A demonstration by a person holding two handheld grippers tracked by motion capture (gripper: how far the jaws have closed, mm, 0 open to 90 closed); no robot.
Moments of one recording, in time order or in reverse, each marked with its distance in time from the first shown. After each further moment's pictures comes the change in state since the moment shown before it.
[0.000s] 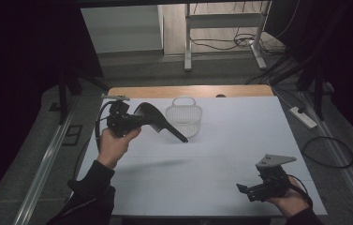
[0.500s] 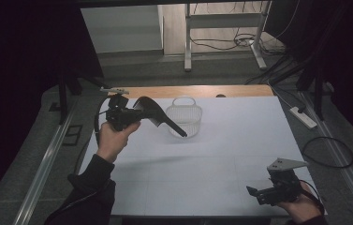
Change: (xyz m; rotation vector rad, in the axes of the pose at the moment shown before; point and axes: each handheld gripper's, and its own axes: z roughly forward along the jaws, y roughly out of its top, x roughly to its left) left arm 0.003 0.015 -0.004 -0.011 0.021 0.000; right arm -0.009 -0.017 -0.018 0.021 -0.073 0.047
